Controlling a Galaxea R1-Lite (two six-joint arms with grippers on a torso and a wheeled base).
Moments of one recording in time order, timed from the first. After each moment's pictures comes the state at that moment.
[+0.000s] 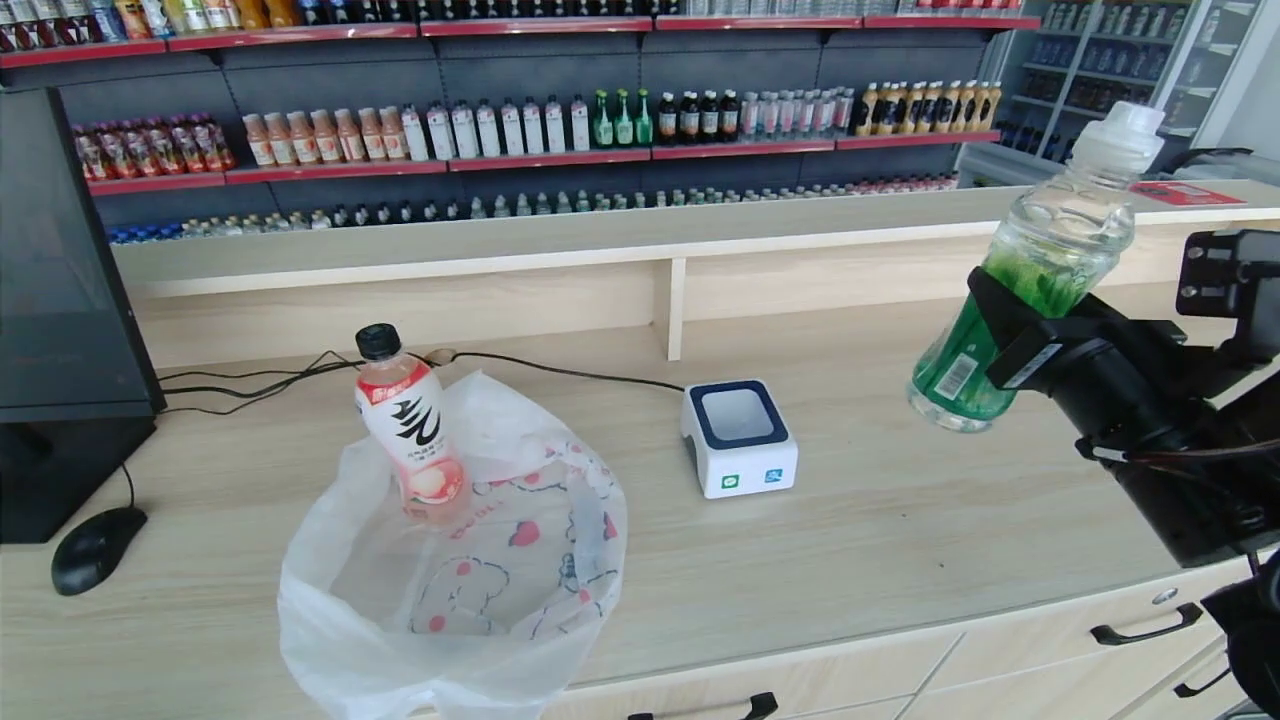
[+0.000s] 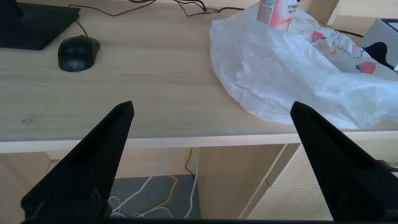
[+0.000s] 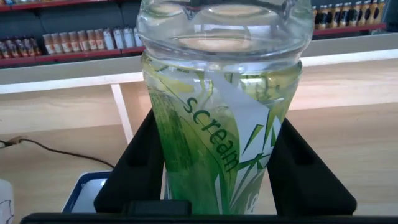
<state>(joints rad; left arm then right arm) 0.00 0.00 0.00 0.00 0.00 -0.03 0.32 1.67 -0.48 -1.58 -0.19 -0.02</state>
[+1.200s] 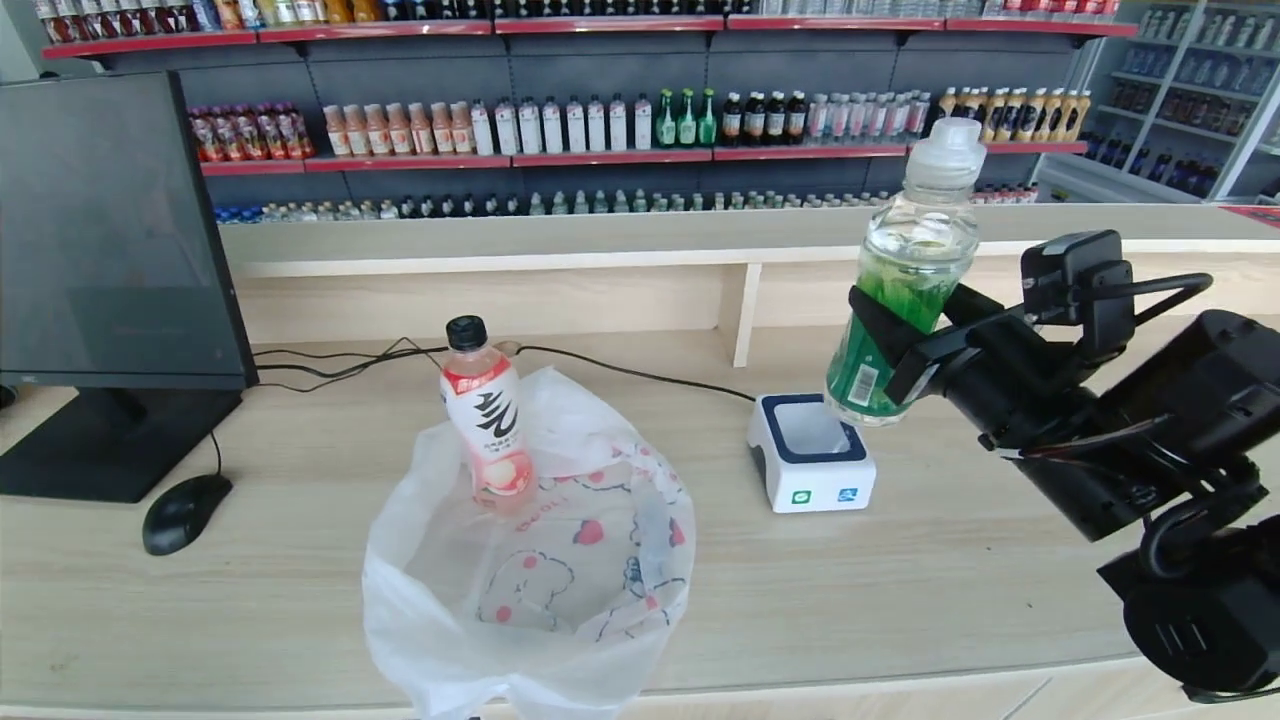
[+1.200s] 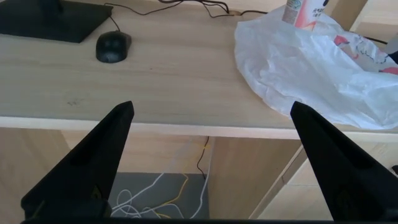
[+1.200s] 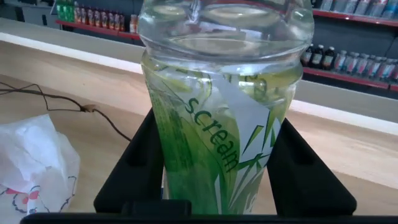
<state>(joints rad) 0.00 0.00 0.00 -0.01 0.00 -0.03 0.39 1.78 -0.60 -1.57 0.00 -0.20</state>
